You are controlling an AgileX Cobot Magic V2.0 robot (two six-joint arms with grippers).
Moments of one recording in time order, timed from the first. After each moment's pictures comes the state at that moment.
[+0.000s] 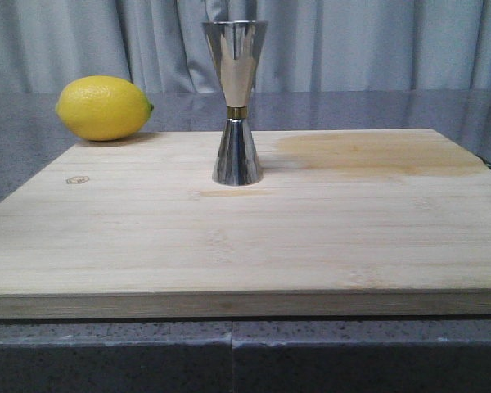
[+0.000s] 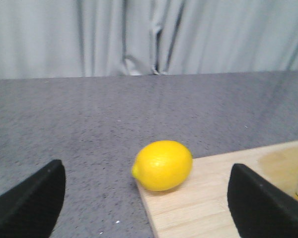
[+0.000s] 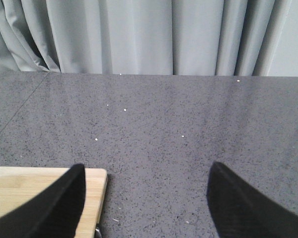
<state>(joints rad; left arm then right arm) 0.02 0.78 -0.69 -1.18 0.55 1.16 0.00 0.72 -0.62 -0.07 0.20 0.06</state>
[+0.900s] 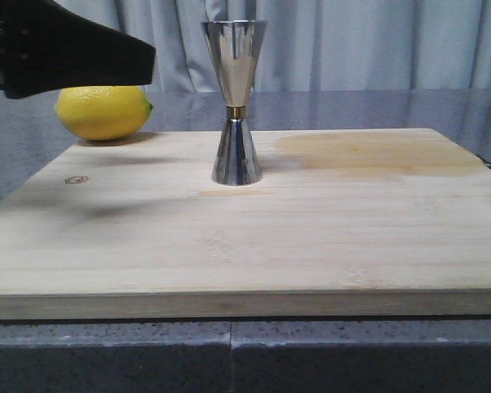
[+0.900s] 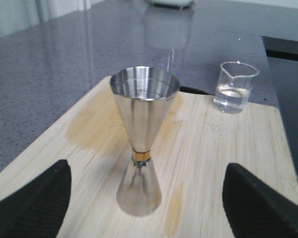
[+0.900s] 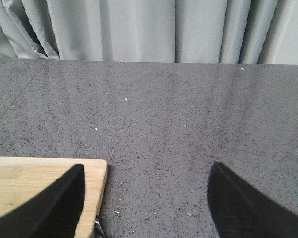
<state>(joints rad) -0.19 1.53 -0.78 -1.66 1.16 2.19 0.00 0.74 -0.62 -0.07 0.20 0.06</state>
